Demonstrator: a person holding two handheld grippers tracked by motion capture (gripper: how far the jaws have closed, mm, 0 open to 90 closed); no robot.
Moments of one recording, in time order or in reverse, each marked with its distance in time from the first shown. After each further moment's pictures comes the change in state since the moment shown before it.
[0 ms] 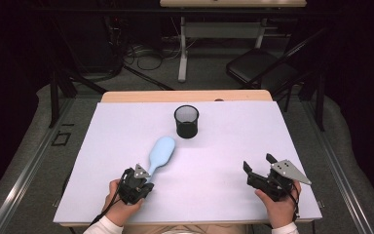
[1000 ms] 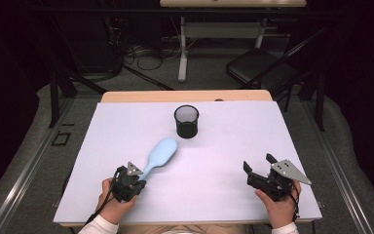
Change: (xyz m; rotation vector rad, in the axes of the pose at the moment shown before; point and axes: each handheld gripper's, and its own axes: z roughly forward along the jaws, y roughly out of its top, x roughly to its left) left arm 0.017 -0.006 -0.006 0.006 0.063 -0.043; right arm 0.000 0.000 0.000 -0.001 -0.001 0.001
